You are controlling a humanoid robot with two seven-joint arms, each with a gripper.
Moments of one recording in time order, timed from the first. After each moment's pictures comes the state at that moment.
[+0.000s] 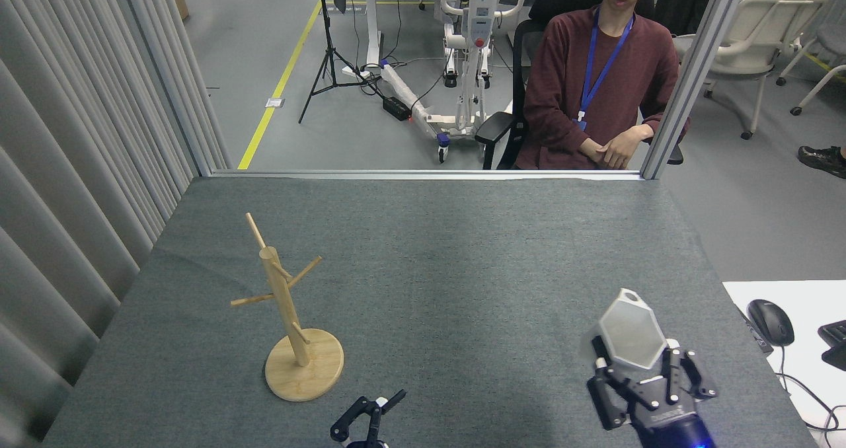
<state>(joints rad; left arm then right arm) 0.14 -0.02 -0.30 -1.57 -1.93 -0.51 0.37 0.15 -0.12 -0.06 -1.67 1.43 -0.33 -0.32</state>
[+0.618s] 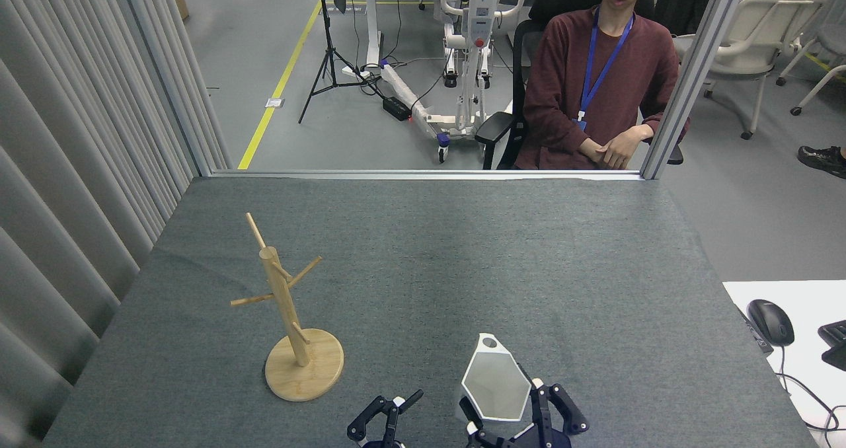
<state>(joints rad) 0.14 -0.04 -0.32 -1.58 -1.94 -0.50 0.36 0.24 0.01 0.20 -1.74 1.62 -0.37 -0.32</state>
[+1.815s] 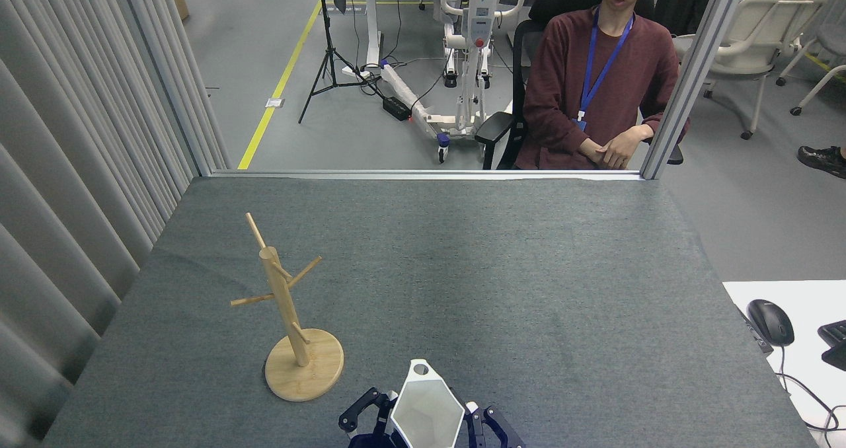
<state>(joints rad) 0.14 -0.03 -0.32 -1.62 -1.94 -0.49 0.35 0.28 0.10 0.35 -1.73 1.74 -0.36 -0.33</state>
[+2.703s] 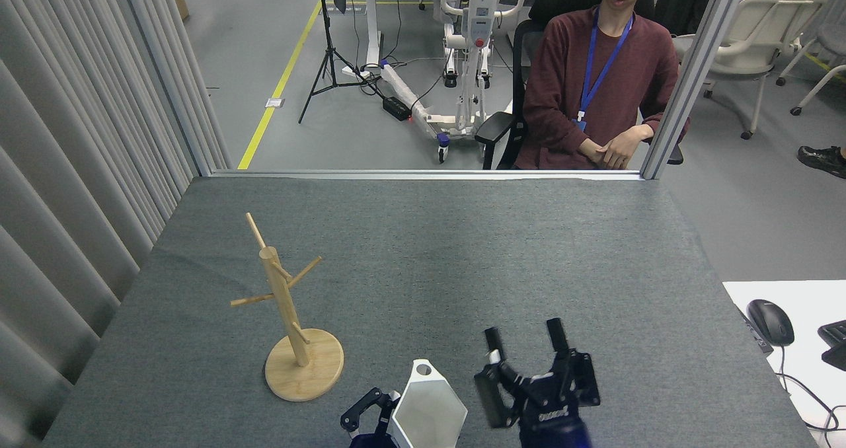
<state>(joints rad) 0.14 -0.02 -0.31 -1.63 -1.94 -0.49 0.34 0.14 0.19 0.11 -1.72 1.35 -0.15 -0.31</state>
